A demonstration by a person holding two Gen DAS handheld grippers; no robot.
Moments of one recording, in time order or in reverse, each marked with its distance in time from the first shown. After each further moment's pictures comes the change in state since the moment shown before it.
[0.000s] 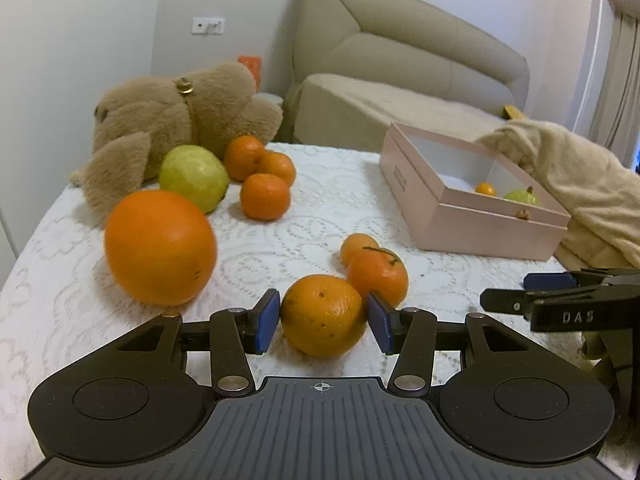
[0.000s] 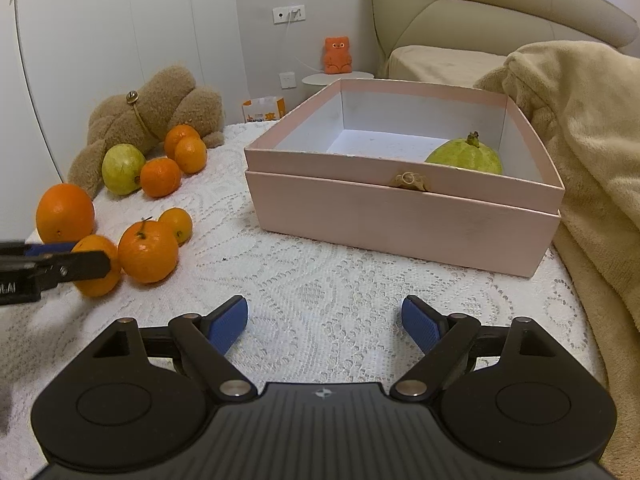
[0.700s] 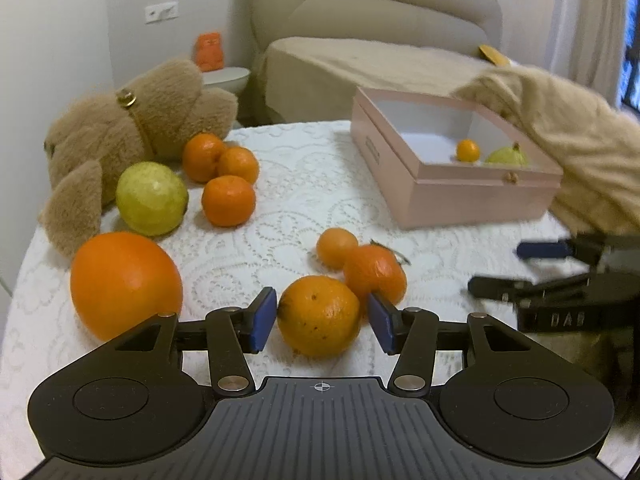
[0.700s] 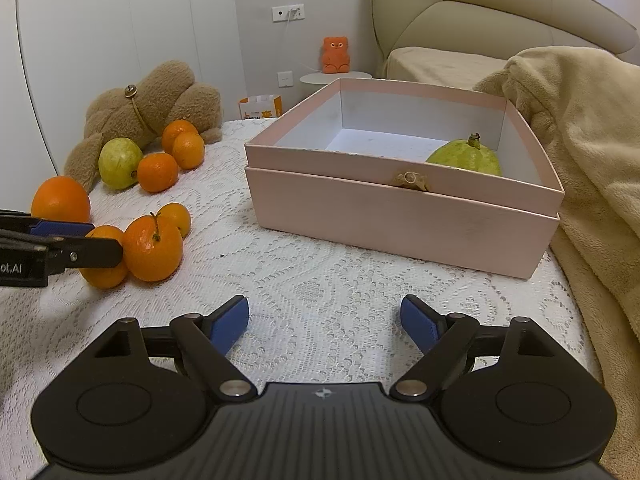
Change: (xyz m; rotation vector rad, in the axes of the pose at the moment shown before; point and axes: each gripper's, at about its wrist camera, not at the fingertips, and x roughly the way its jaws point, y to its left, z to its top) left arm 0.021 -0.025 0.029 0.194 0.154 -0.011; right arm 0.003 0.002 -0.002 -0.025 0.004 -0.025
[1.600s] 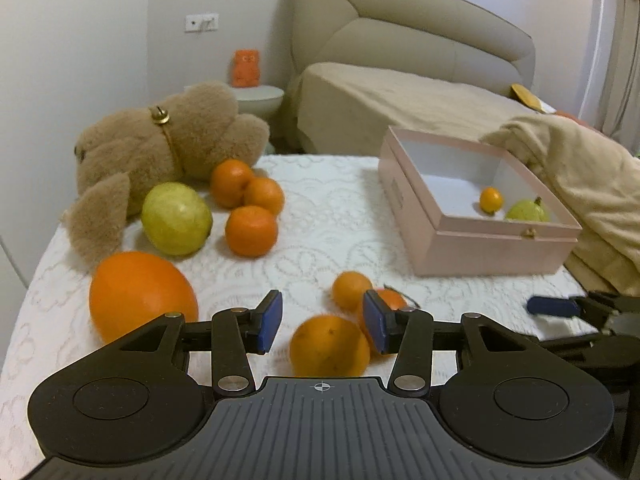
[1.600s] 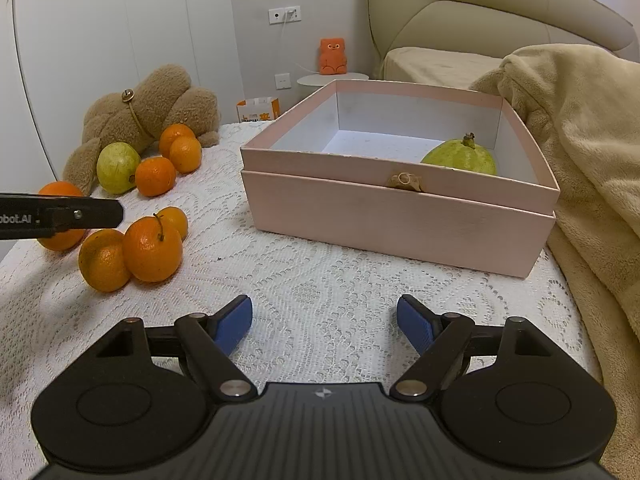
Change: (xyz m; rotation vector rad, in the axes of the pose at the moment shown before) left arm -0.007 0.004 0.012 -0.131 -0.071 0.050; right arm 0.000 -0.003 0.001 0.014 -0.004 0.002
